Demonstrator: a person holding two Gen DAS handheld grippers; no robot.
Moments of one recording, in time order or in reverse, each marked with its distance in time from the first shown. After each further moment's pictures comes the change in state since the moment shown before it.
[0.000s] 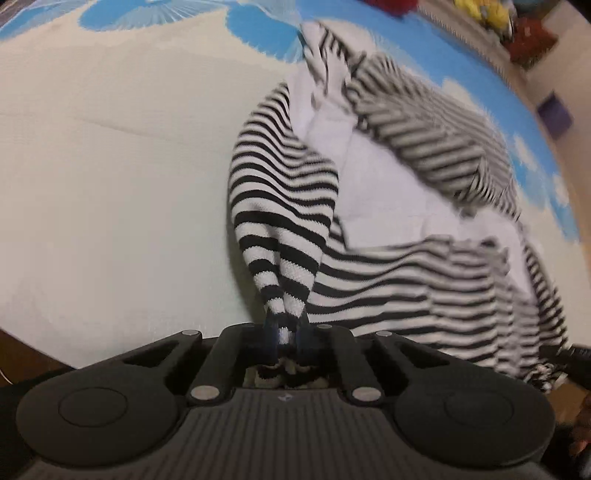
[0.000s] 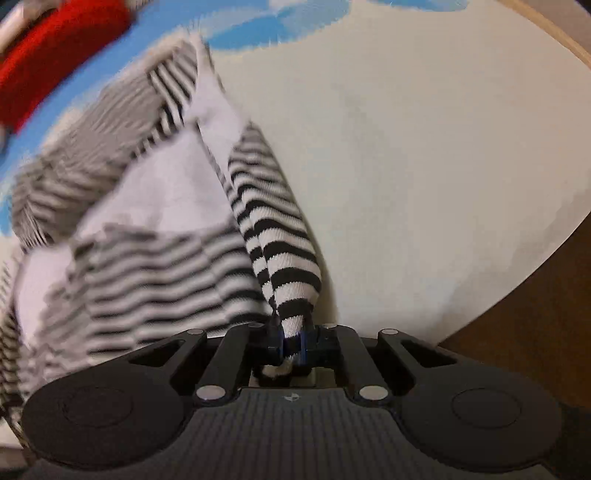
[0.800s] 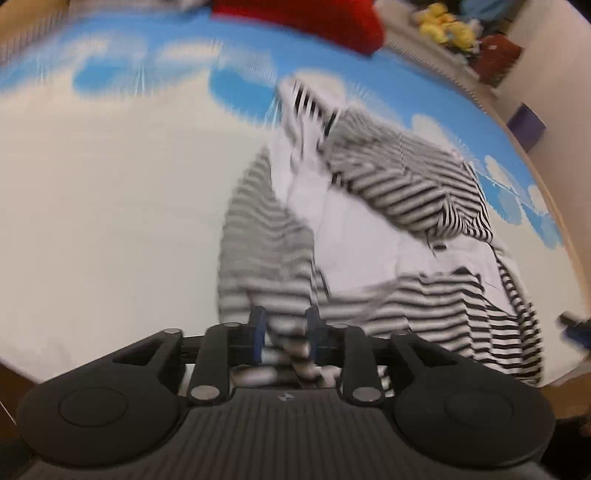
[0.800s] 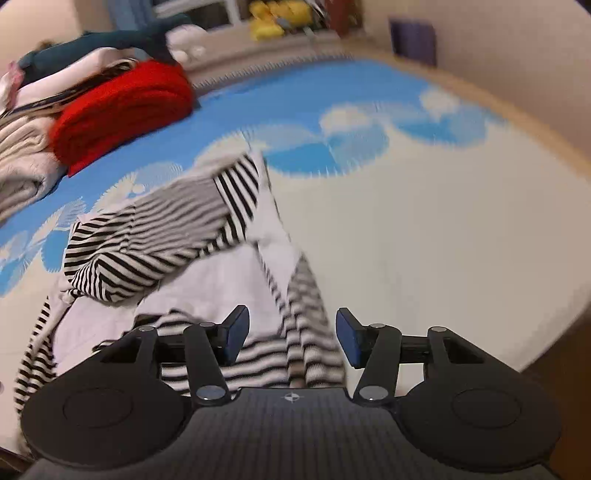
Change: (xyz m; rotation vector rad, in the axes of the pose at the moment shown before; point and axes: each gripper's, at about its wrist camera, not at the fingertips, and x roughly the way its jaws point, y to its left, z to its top) left arm -0.034 -0.003 0.011 0.084 -0.083 -0.035; right arm -0.056 0.014 0.019 -0.135 -0.282 0.070
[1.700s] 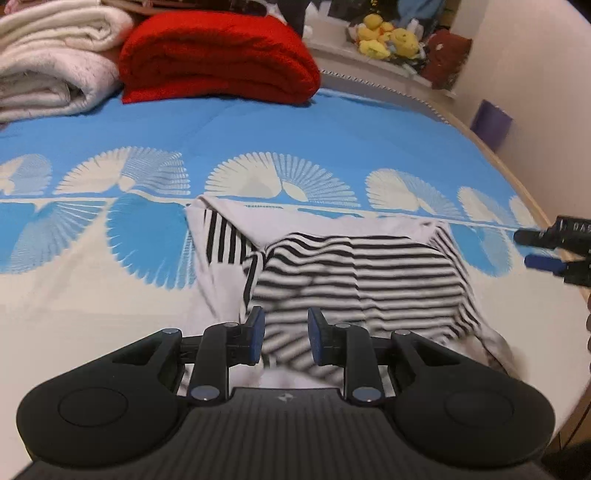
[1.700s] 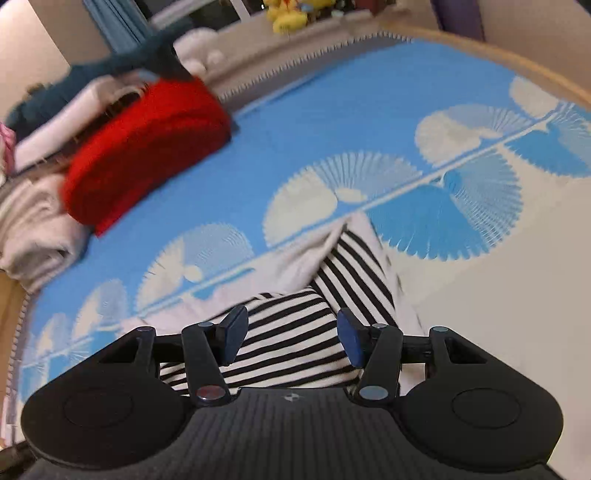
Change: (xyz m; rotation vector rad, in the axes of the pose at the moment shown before) left arm 0.038 -0.095 0.160 0.248 -0.176 -0.014; right arm 0.107 0.104 0.170 0.110 0.015 0.176
